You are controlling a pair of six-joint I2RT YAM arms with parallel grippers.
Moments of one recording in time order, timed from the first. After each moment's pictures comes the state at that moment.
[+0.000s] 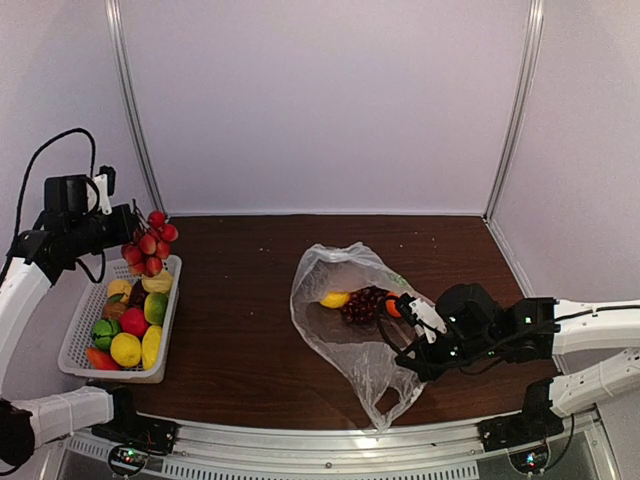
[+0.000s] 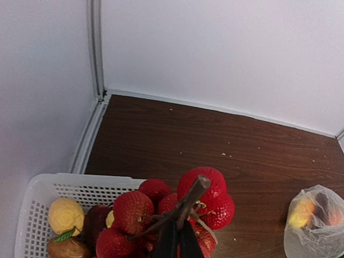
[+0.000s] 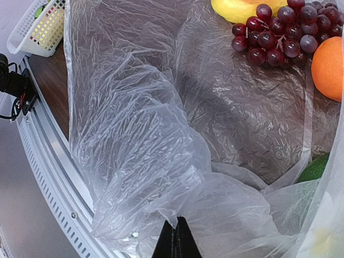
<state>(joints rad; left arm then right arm) -0.09 0.93 1.04 -0.57 0.05 -0.22 1.10 1.04 0.64 -0.41 0.01 0.52</state>
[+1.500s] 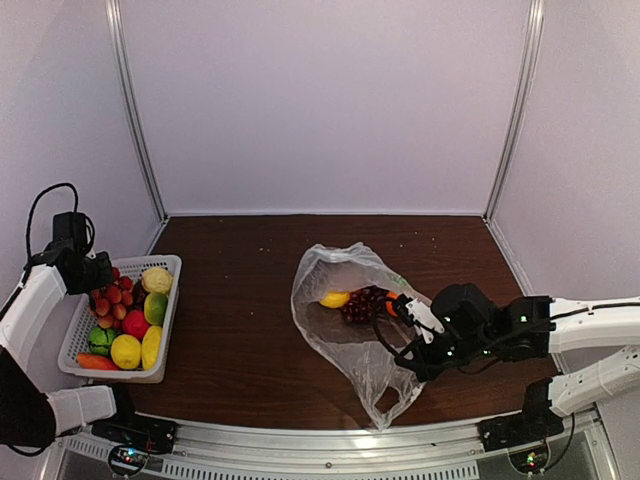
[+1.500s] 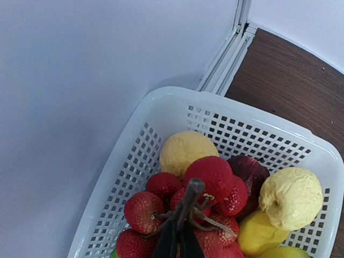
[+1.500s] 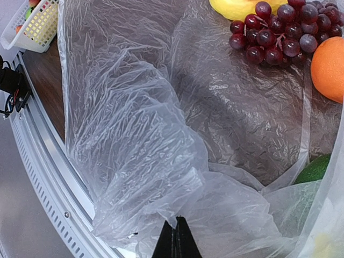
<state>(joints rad) 0.26 0.99 0.81 -0.59 -0.23 -0.15 1.10 1.07 0.65 -0.42 0.02 0.50</state>
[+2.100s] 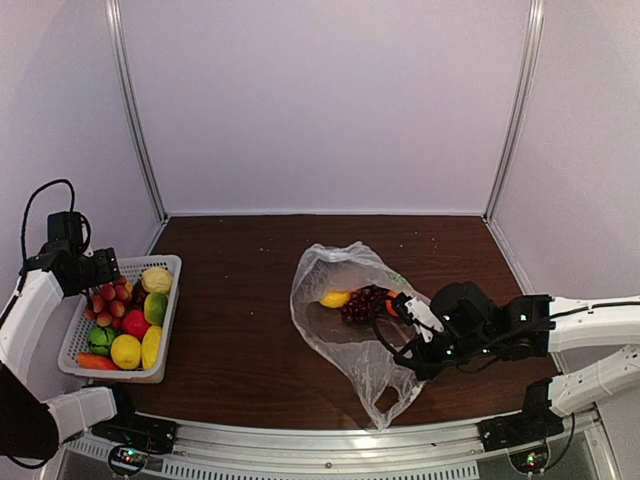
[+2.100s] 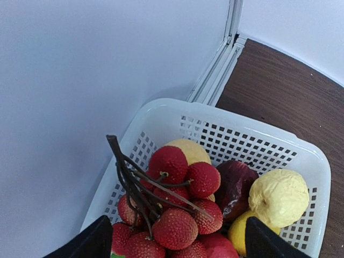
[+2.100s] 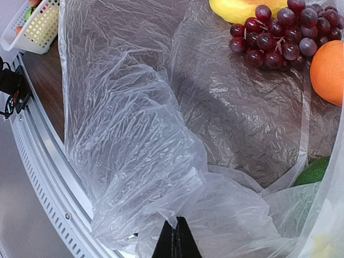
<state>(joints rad) 0.26 0.94 0.81 -0.59 -0.20 -0.13 1.10 1.08 0.66 -0.42 0.02 0.50</state>
